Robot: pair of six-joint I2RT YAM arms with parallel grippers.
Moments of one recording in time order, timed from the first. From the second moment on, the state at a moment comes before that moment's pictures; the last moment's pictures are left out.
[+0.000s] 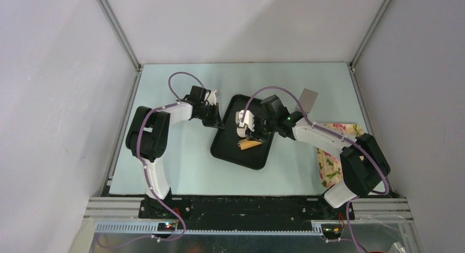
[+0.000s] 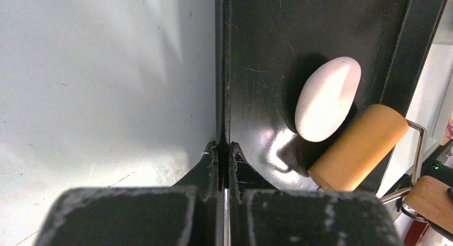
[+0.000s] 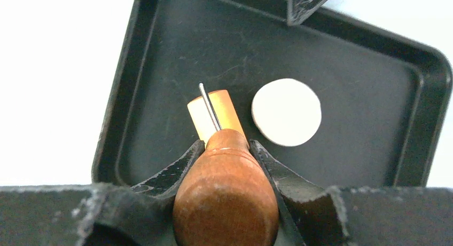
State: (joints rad) left arm -0.30 1.93 1.15 -0.27 0.50 -0.26; right arm 0.66 1.56 1.04 -0.29 -0.52 -0.75
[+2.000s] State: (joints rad) left arm -0.30 1.94 1.15 -0.27 0.52 -0.26; right arm 0.69 1.52 1.06 -0.39 -0.41 -0.48
